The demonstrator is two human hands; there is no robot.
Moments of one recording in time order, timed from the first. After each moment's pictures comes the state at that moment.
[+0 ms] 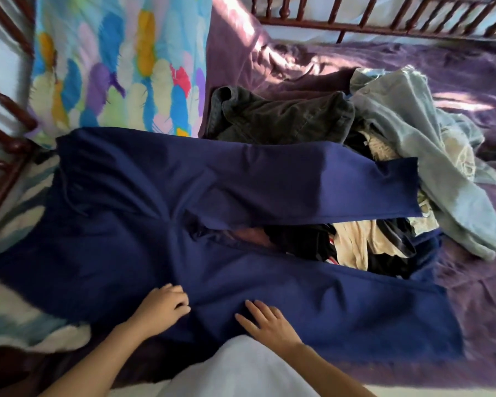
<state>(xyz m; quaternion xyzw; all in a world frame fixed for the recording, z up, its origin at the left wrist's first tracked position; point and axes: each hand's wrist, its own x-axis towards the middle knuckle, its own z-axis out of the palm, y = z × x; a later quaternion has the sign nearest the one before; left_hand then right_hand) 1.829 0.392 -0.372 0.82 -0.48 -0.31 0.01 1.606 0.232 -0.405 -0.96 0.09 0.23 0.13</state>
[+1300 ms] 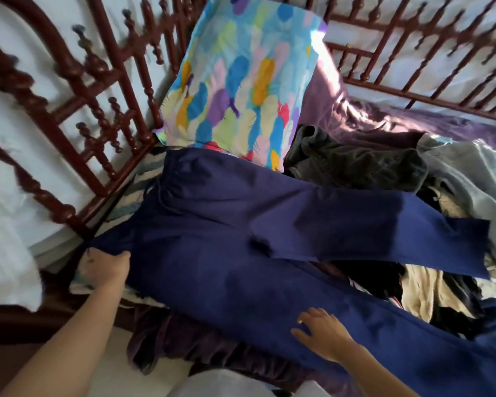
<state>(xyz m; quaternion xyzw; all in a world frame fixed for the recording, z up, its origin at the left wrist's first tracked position) 1.965 0.585 -0.352 0.91 0.25 -0.13 0.30 1.677 0.271 -0.335 -0.92 0.16 0.34 0.13</state>
